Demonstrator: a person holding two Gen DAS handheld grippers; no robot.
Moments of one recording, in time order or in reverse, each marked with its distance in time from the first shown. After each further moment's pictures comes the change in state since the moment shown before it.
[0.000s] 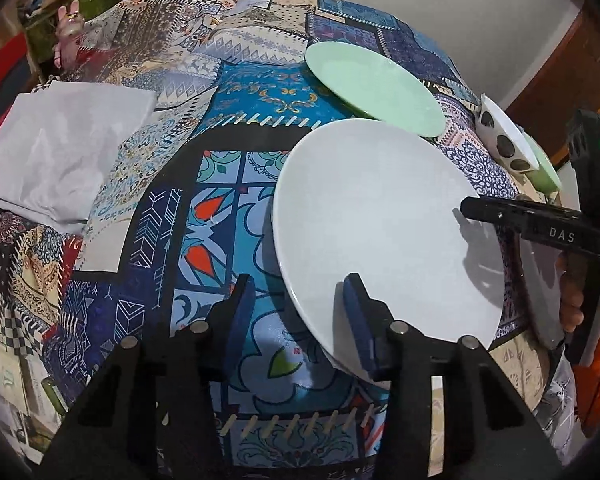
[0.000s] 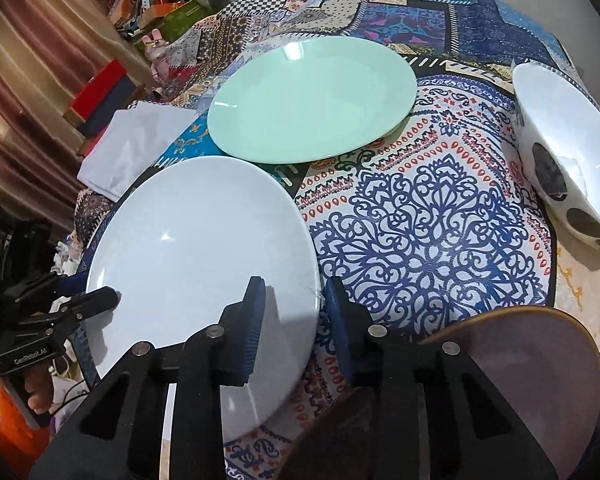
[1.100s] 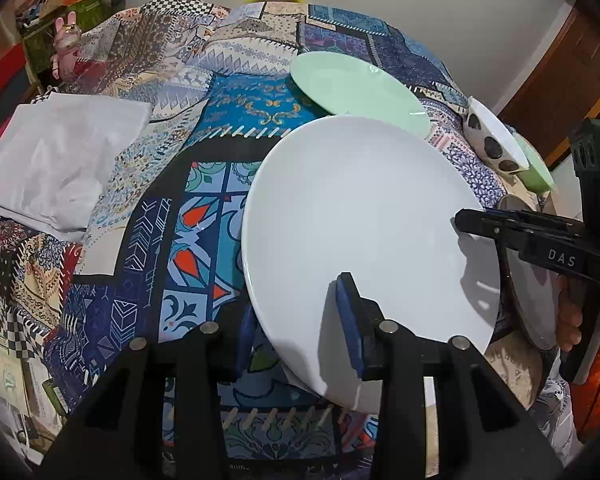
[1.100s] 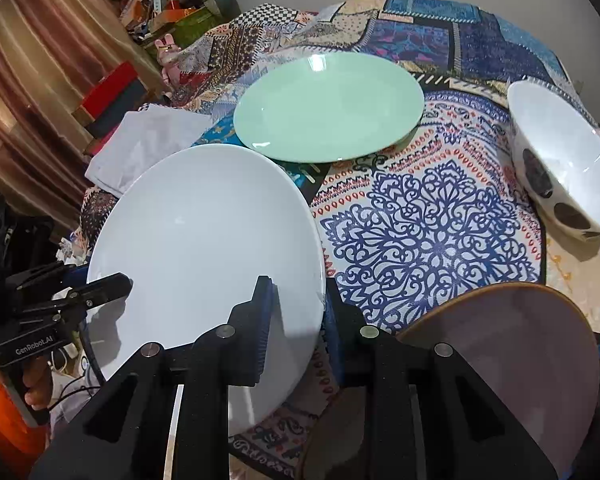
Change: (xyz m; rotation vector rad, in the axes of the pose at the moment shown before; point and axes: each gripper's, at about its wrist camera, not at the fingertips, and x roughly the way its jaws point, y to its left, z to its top) left arm -0.012 -0.013 -0.001 0.022 -0.031 0.000; right arm -0.015 0.016 -0.009 -0.031 -0.055 -0.013
